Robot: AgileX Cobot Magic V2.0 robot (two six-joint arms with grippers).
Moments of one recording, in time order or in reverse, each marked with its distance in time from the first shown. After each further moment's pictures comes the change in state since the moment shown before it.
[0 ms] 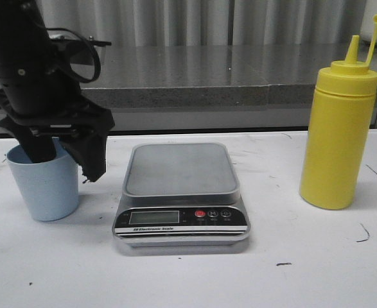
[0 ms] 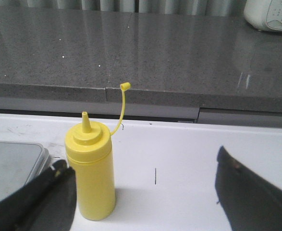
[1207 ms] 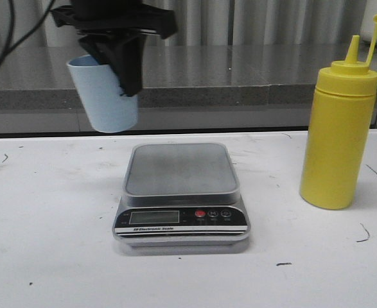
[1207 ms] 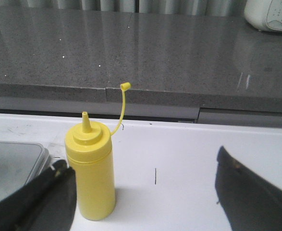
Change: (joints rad) left arm -0.152 0.112 -0.533 0.027 0.384 0.002; right arm 0.000 0.000 0.000 0.000 0.000 0.000
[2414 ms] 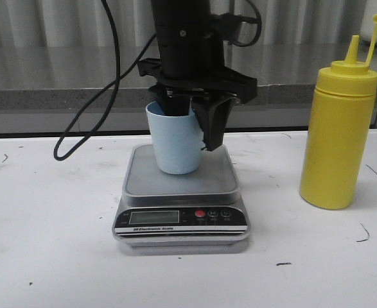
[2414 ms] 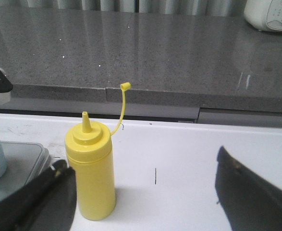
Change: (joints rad) left arm -0.117 0.256 -0.216 0.006 0.051 0.002; right arm 0.000 0.000 0.000 0.000 0.000 0.000
